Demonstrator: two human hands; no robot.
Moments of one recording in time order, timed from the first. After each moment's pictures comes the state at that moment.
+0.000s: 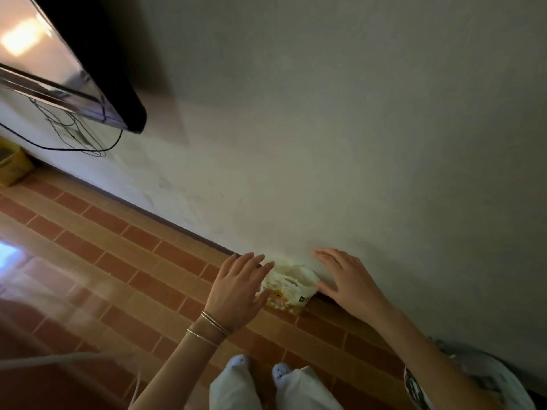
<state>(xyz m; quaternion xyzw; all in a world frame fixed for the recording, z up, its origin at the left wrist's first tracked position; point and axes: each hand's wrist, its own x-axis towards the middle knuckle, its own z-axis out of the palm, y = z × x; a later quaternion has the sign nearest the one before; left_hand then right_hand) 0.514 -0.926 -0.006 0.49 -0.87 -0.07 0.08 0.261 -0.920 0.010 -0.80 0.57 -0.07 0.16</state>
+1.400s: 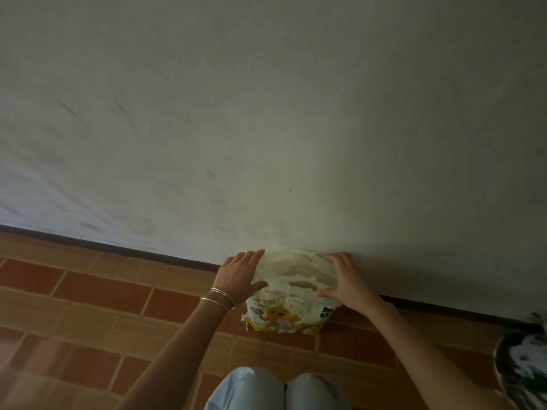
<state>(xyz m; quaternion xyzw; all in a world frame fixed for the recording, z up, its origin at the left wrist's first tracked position) 0.477 -1.133 -0.539 0.43 -0.89 -0.15 -0.04 0.233 -1.033 -0.516 -0.60 0.75 -0.04 0.26</state>
